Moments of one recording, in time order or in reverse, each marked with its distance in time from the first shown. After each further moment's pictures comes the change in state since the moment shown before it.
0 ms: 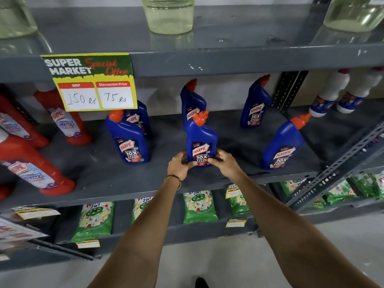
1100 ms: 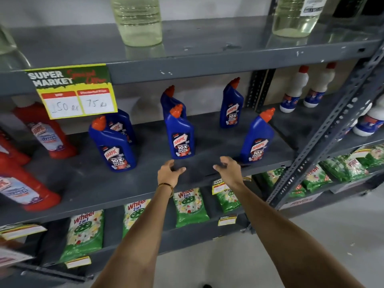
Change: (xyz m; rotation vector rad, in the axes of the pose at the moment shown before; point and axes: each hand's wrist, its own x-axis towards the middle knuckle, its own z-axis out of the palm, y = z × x) left_hand -0.026 -0.002 0.013 0.080 0.078 -0.034; right_hand -0.063 0.016 -0.031 -0.128 0.336 0.107
